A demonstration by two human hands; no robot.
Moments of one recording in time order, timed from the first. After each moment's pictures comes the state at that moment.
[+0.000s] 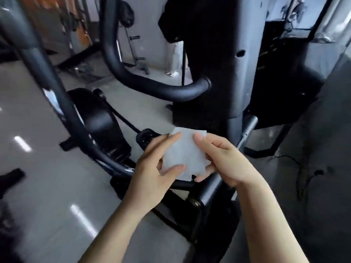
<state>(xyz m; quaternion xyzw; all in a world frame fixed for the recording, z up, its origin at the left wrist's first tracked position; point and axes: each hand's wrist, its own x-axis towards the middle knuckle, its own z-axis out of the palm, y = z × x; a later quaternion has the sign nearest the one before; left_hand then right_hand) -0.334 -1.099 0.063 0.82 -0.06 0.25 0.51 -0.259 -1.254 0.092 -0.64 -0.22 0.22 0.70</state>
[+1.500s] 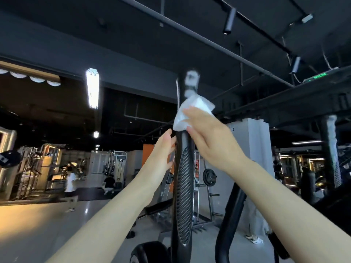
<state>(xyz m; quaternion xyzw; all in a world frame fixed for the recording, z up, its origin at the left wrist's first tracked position) -0.348 -0.937 0.424 0.69 0.02 0.48 0.54 -0.242 -1.035 0.452 -0.47 -0.63 -0.51 0.35</state>
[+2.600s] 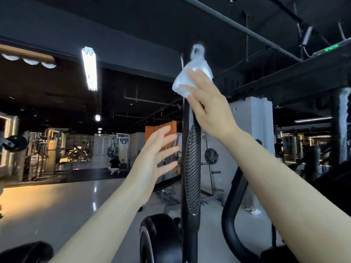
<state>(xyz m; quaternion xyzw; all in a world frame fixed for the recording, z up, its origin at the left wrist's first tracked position) -0.392 -0.925 0.367 0.69 -0.03 0.46 0.57 -0.238 -1.000 0.466 -0.50 -0.59 -0.52 0.37</state>
